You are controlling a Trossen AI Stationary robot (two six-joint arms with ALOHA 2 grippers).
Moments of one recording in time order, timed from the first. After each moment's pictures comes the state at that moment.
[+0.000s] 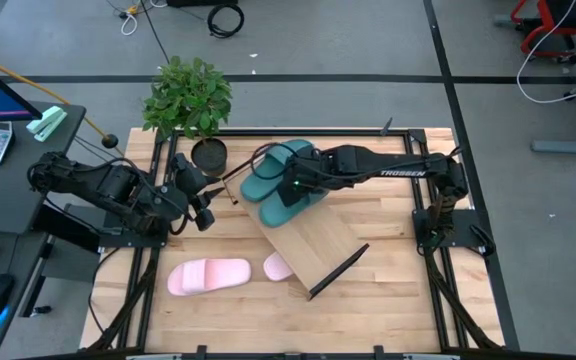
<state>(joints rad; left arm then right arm) -0.34 1.03 1.23 -0.95 -0.76 -0.44 -0.02 1.88 1.93 -1.20 0.33 0.99</state>
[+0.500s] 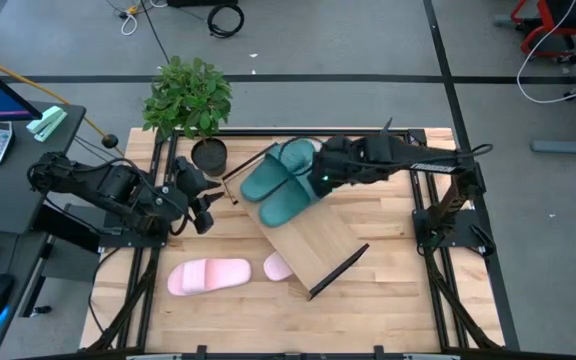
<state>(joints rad) -0.34 1.03 1.23 -0.97 -0.69 -0.49 -0.02 1.76 2.00 -1.57 0.50 1.00</state>
